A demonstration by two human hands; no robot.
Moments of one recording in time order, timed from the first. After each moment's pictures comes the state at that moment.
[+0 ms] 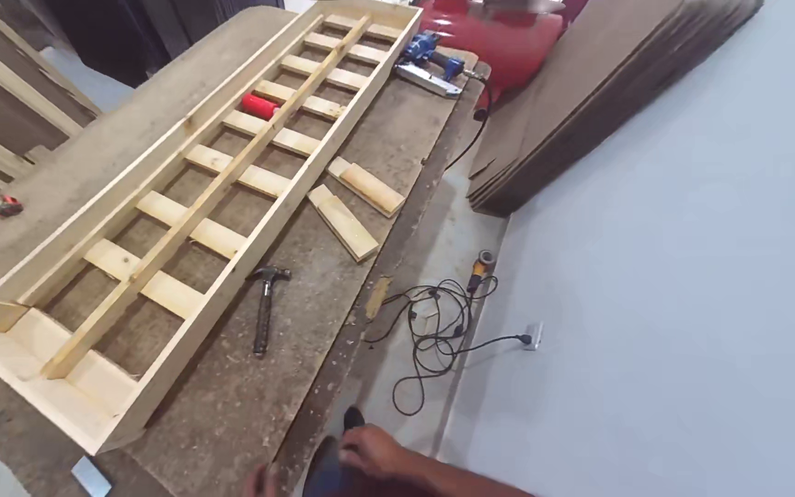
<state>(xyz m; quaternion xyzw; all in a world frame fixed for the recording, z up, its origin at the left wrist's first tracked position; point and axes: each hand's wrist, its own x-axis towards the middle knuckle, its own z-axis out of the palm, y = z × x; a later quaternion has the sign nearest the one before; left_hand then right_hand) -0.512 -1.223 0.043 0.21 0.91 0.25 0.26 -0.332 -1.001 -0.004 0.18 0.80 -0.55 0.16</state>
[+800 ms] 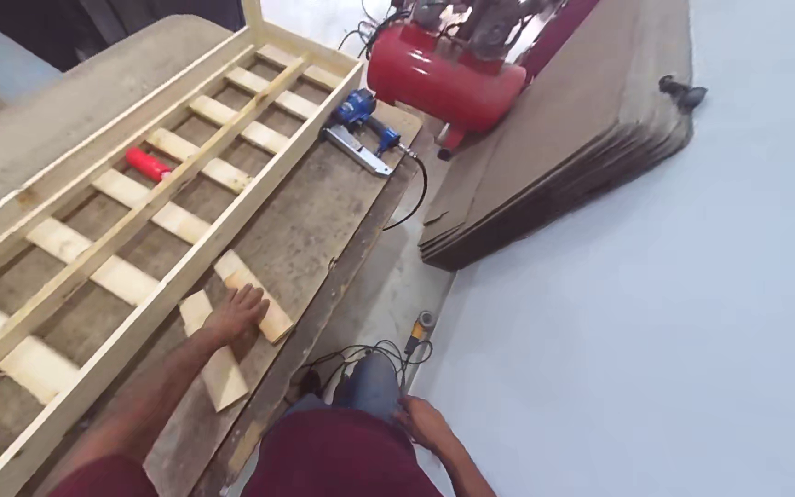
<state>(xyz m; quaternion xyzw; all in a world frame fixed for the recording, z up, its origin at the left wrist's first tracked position) -0.639 -0.458 0.045 0.72 0.66 -0.09 0.19 -0.103 -0.421 0.032 0.51 0.72 -0.39 0.27</state>
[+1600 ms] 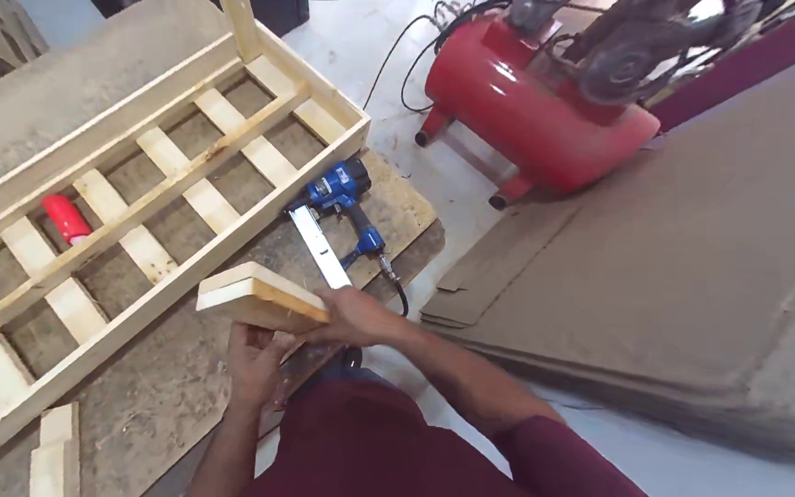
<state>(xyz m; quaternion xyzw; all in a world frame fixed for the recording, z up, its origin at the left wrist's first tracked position) -0.470 0.054 0.183 0.20 0.58 0.76 0.20 -0.405 0.258 0.226 0.07 0.87 -0.45 0.17</state>
